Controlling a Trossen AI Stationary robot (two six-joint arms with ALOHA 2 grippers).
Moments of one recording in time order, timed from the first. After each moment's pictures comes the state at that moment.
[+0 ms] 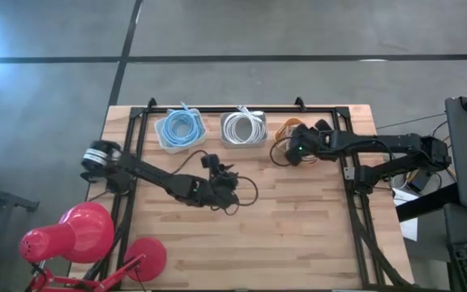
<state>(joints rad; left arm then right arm) -0.25 1.70 1.09 -0.12 -0.93 -0.09 -0.22 1.21 0.81 -0.71 0.60 0.42</state>
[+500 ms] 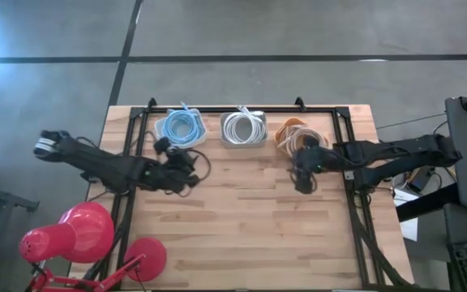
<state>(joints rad) -0.25 1.12 0.82 -0.52 -0.97 -0.42 0.05 1.05 0.84 -0.68 0.28 0.18</state>
